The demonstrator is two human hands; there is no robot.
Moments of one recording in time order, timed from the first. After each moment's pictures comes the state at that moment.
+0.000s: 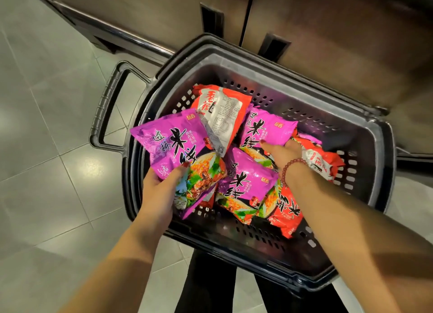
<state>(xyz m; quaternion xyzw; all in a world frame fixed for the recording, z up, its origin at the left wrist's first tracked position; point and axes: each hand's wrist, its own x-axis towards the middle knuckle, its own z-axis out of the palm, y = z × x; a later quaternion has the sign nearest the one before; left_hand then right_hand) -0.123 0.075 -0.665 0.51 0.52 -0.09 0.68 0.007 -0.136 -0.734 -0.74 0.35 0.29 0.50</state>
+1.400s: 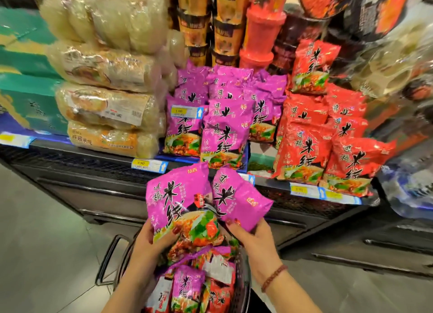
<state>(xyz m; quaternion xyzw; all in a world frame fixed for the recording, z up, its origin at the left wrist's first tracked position) -0.053 0.005 -0.247 0.51 0.23 -0.09 0.83 -0.027 -0.201 -0.240 -0.63 0.19 0.06 0.75</state>
